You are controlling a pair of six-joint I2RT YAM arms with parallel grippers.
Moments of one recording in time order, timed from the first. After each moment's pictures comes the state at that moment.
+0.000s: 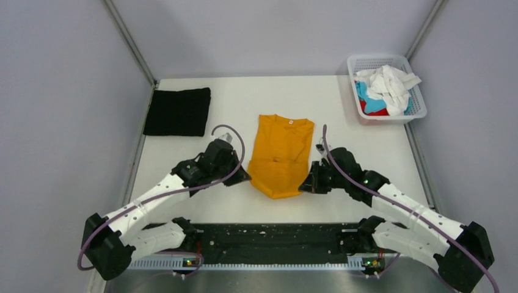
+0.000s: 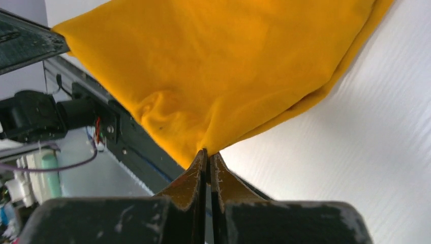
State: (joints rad) left arm -0.70 1.02 0.74 -0.57 0.08 -0.97; right arm 0.69 0.90 0.55 -0.40 -0.28 0.73
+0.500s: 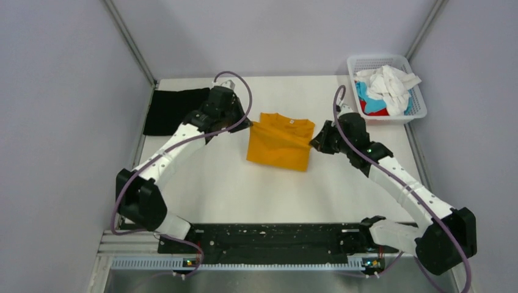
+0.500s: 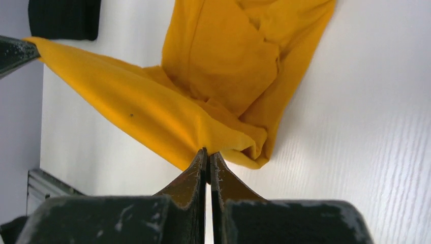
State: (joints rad) left arm -0.48 1.44 1.26 -0.48 0.06 -0.70; right arm 0.45 1.08 0.83 -0.34 -0.11 0.58
